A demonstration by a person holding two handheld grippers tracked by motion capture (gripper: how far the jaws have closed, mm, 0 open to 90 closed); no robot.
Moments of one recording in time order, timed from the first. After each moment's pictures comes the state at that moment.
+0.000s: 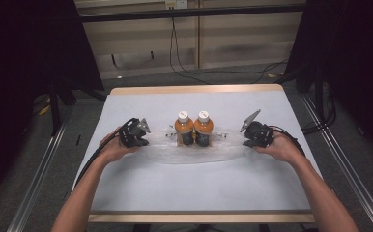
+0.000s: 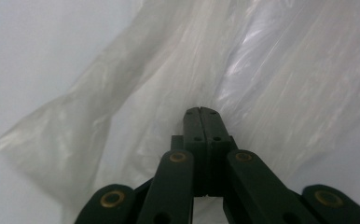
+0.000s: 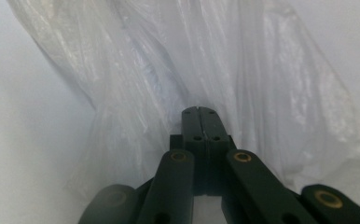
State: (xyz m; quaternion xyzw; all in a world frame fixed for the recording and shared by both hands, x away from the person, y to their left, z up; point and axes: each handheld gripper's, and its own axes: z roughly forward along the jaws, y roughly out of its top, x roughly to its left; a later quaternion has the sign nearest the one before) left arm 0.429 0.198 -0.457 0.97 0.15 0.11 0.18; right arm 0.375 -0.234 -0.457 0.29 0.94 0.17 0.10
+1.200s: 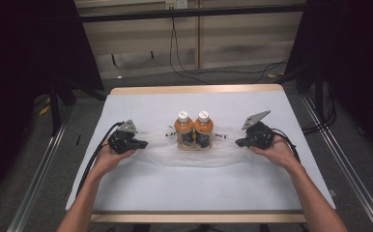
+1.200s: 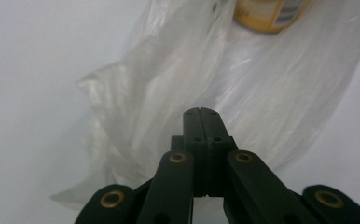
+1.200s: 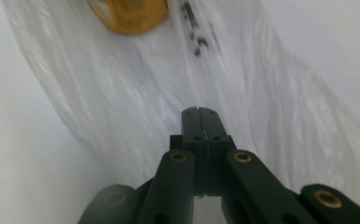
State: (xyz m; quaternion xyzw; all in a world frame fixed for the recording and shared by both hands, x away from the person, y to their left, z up) left arm 0.401 0.226 -0.450 0.91 0.22 0.09 0.35; right arm 0.359 -0.229 -0.446 0.30 0.90 0.31 0.11
